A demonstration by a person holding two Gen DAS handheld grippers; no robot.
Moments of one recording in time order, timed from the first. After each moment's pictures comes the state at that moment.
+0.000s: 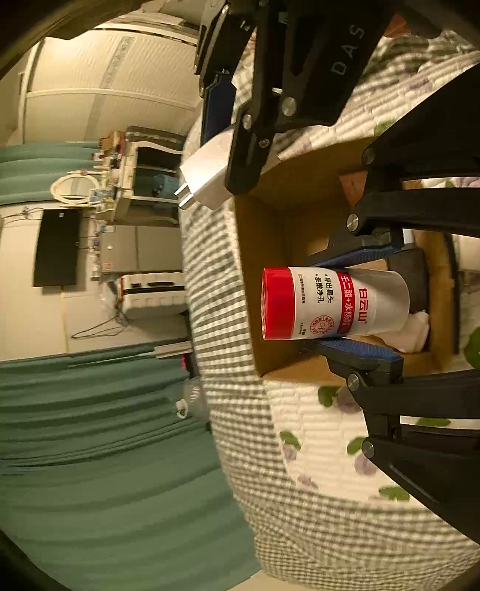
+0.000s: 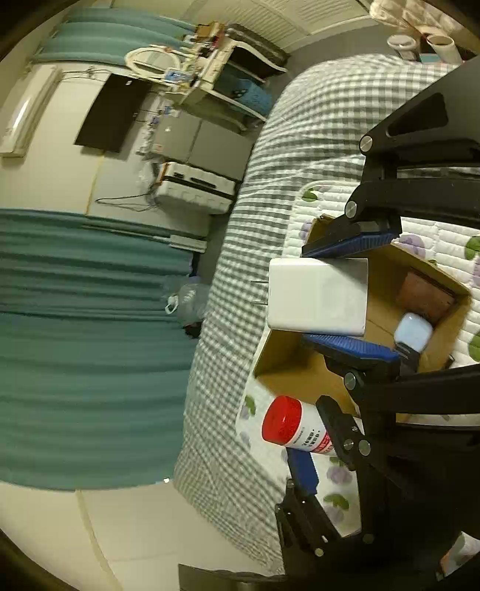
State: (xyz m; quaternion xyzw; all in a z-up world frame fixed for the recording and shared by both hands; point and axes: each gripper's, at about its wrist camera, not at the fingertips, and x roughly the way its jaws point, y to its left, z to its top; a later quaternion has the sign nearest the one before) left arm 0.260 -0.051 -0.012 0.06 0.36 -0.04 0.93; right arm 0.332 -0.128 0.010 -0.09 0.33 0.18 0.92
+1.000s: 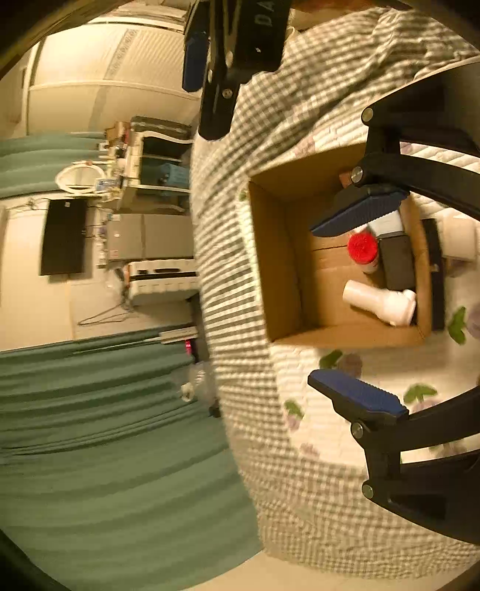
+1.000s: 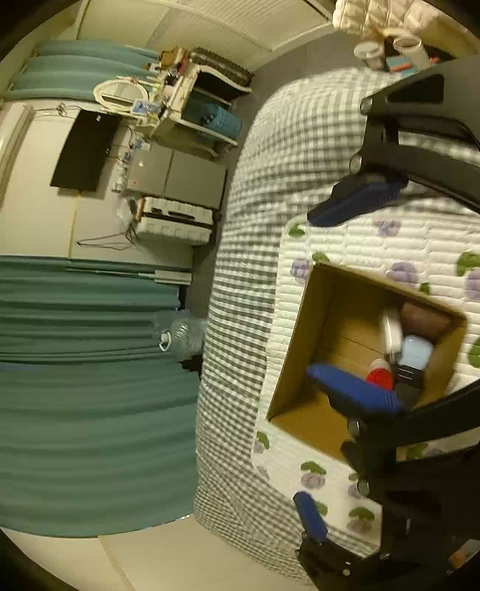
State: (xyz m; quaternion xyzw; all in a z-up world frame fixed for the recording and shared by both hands) left arm 0.208 -0.033 0.046 0.06 0.34 -0.02 0.94; right arm 0.314 -0.162 0.057 -0.06 0.34 0.11 0.93
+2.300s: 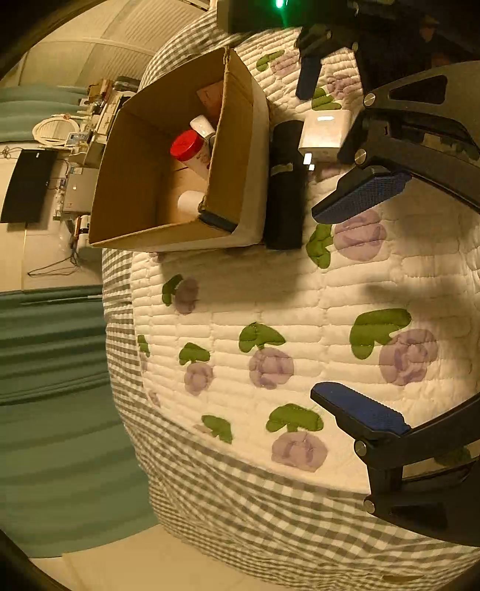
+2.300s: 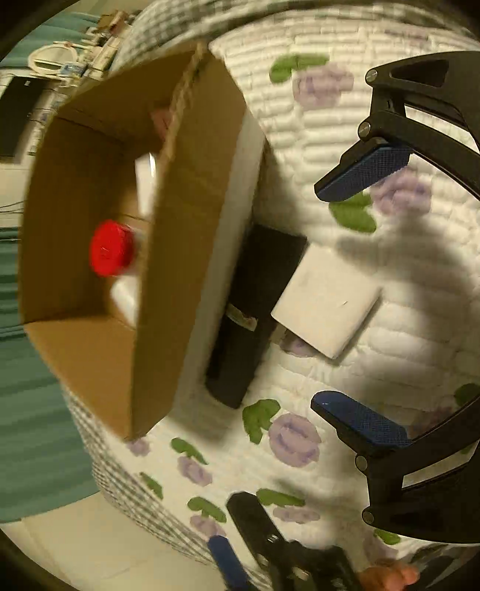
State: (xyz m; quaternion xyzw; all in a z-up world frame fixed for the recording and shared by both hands) left arm 0.134 0.065 -0.112 0.02 0.42 0.05 0.91; right arm 0.229 -0.057 -0.183 -0.03 0.50 0.17 0.85
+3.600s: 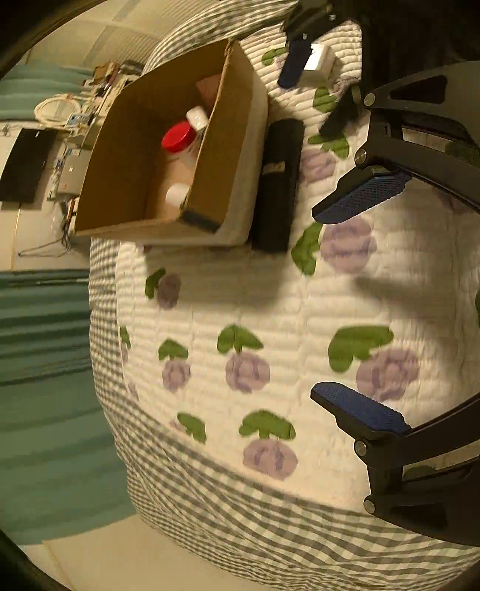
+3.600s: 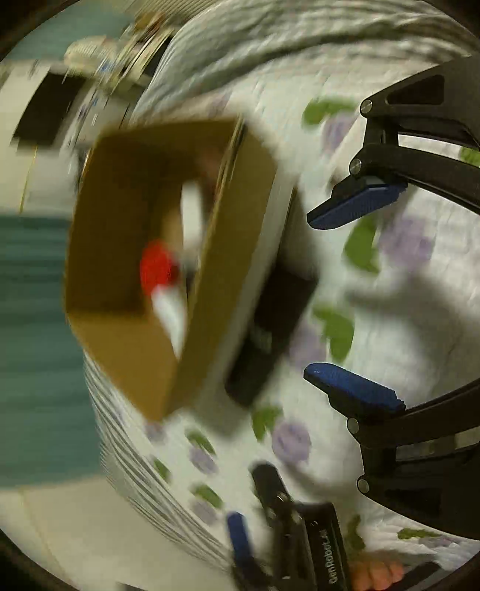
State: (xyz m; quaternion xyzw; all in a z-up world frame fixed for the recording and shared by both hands) left arm 0.132 0.061 -0.121 -0.01 0.44 0.08 0.89; right arm 0.209 -0.063 -0.165 -0.13 0.43 0.19 0.87
